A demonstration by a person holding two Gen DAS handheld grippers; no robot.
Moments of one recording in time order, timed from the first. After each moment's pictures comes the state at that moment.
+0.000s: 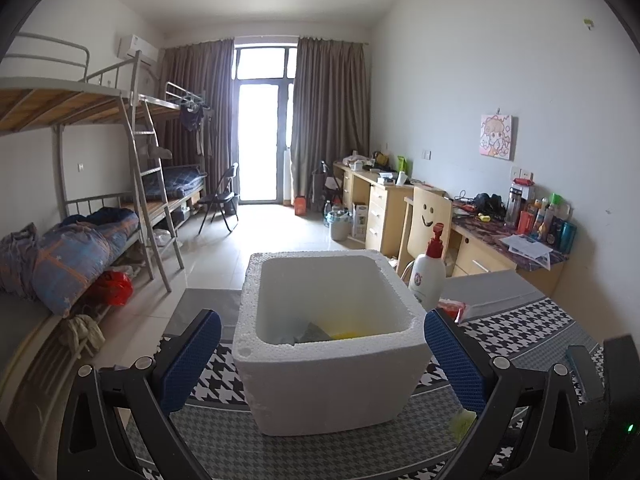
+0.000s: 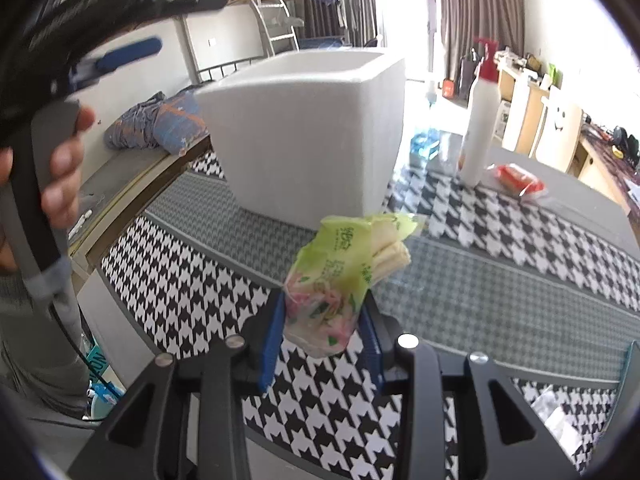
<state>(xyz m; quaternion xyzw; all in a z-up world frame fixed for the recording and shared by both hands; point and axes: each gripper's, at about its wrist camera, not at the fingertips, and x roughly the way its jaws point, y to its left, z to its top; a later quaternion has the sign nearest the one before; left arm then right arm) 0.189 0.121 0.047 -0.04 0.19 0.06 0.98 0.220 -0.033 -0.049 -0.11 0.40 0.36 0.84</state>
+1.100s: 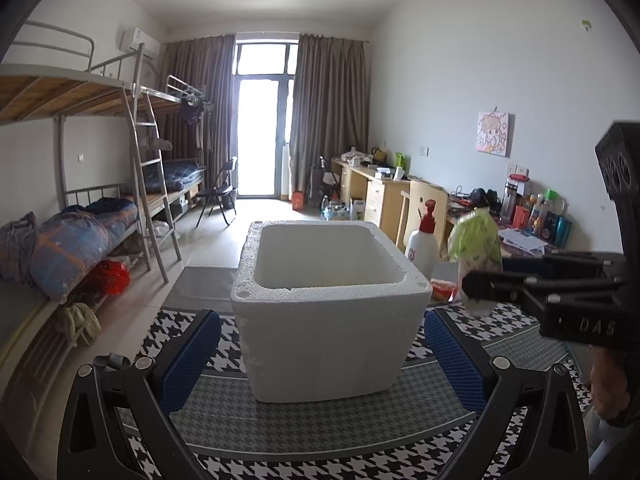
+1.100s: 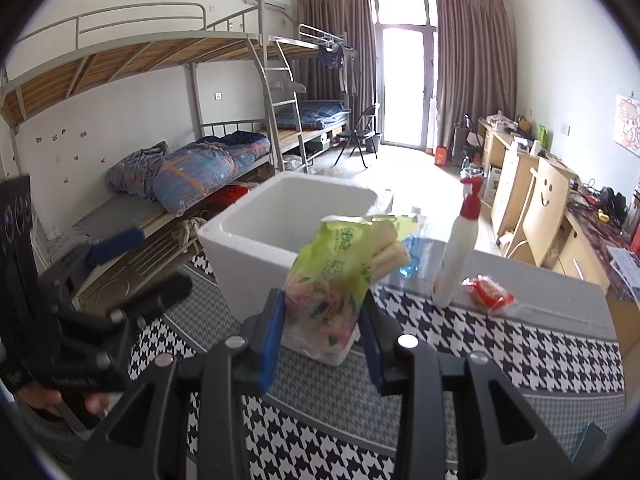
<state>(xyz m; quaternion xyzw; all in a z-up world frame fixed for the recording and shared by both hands) 0.163 0.117 0.022 -0.05 0.19 0.06 0.98 0.253 -0.021 0.034 -0.10 0.28 0.37 0.88</state>
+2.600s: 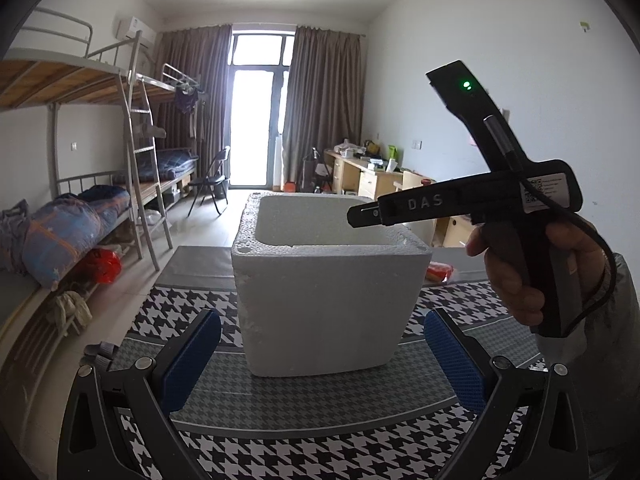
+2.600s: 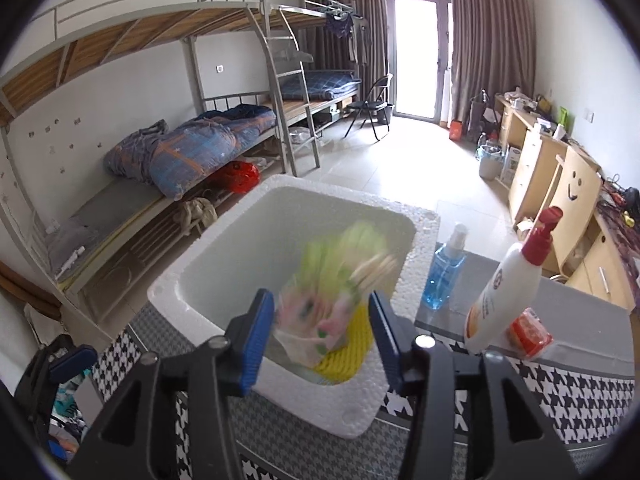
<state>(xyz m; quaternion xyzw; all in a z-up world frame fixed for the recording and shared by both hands) 0.151 0.119 0.004 -0.06 0.21 0.04 0.98 0.321 0.053 0.025 -0.12 0.34 0.38 0.85</state>
